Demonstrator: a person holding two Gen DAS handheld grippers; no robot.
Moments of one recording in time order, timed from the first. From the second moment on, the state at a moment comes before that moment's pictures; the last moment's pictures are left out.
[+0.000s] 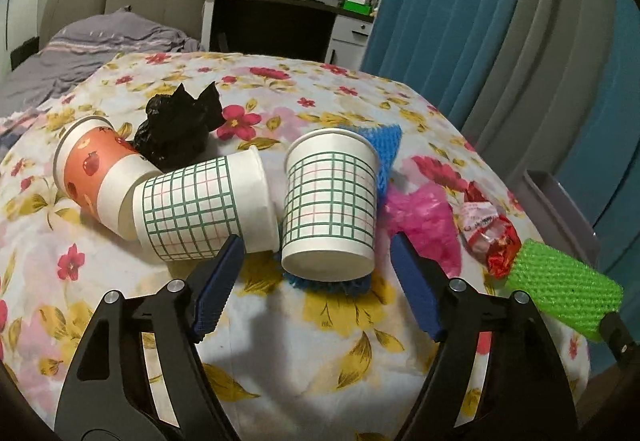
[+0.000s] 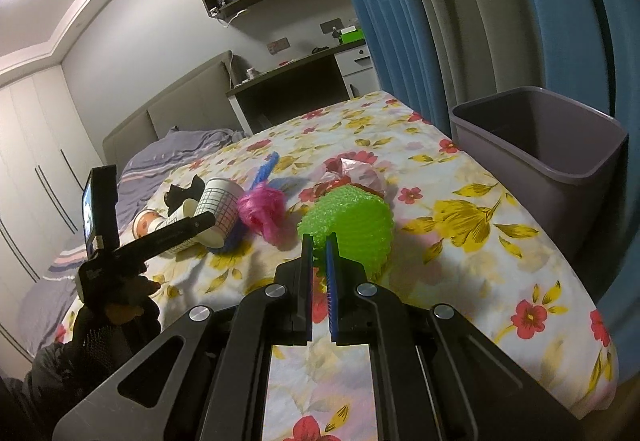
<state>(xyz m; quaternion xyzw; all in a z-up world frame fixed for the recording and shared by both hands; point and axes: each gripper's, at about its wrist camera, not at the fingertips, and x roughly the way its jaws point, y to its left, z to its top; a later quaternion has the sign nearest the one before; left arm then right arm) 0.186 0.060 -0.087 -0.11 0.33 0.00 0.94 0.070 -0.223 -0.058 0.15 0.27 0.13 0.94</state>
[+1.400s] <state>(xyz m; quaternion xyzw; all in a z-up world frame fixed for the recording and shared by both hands) 0.185 0.045 -0.056 -0.13 0.31 -0.07 0.94 0.071 -0.240 -0.054 0.17 0.26 0.12 0.94</state>
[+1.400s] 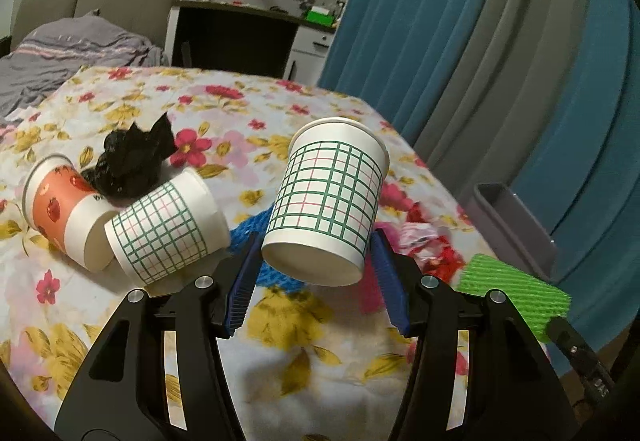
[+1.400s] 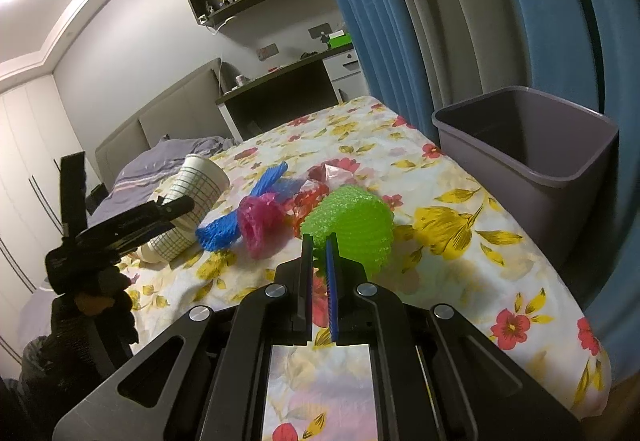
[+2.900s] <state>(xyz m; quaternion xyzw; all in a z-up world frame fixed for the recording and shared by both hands) 0.292 -0.248 -0.052 -0.05 0.35 -0.32 0.88 0.149 -0.393 -0.055 0.14 0.27 -0.07 0.95</state>
